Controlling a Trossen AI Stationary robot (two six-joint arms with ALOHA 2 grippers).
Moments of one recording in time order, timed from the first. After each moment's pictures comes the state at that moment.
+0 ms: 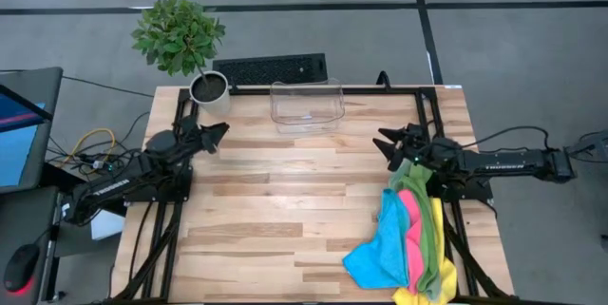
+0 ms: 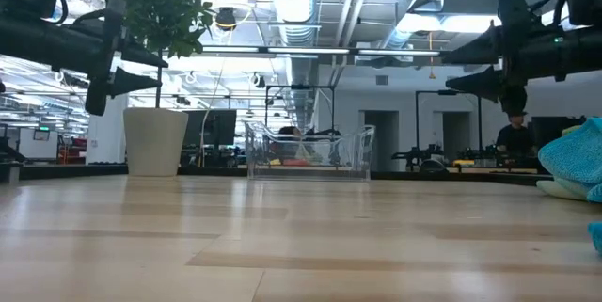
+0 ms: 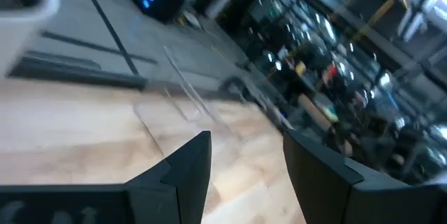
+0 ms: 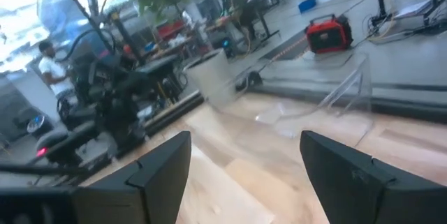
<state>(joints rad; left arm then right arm) 0.47 0.05 0.06 -0.05 -0.19 -0.76 -0.10 0.41 0.01 0.37 0.38 0.41</state>
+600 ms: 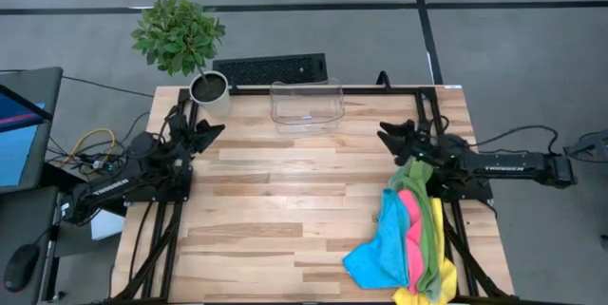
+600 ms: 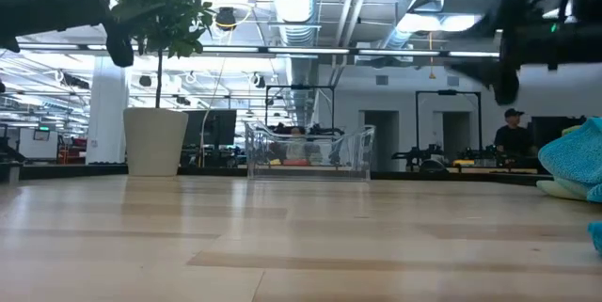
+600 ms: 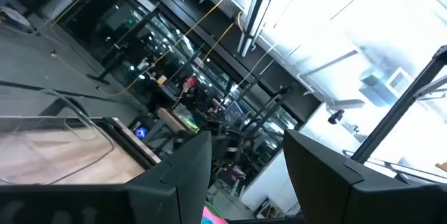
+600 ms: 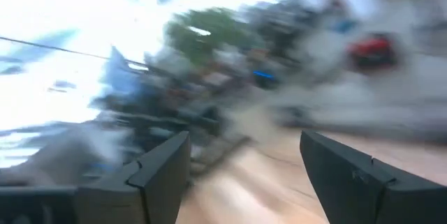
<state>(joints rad) 0.47 0.06 0.07 0.38 0.18 -0.87 -0.16 0.41 0.01 0.58 0.25 0.50</state>
